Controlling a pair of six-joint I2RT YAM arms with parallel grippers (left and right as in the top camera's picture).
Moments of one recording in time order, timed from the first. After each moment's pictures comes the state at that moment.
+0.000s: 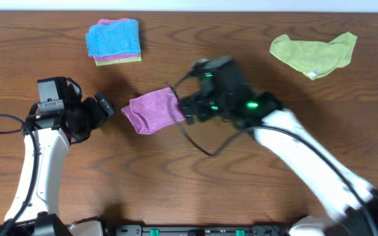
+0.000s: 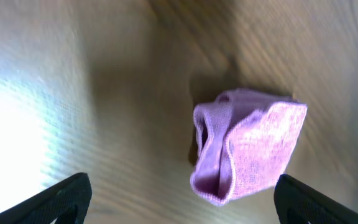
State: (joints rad) left arm 0.19 1.38 0.94 -0.71 0.34 -0.51; right arm 0.57 1.54 1.28 -0.64 -0.19 0.16
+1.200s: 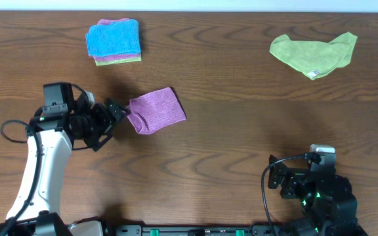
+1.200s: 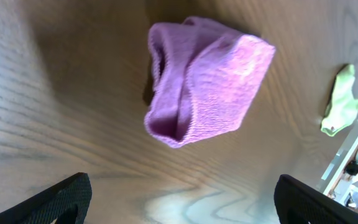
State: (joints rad) left arm 0.18 1.38 0.88 -0.74 0.58 -0.60; right arm 0.28 0.29 0.58 -0.91 0.12 0.35
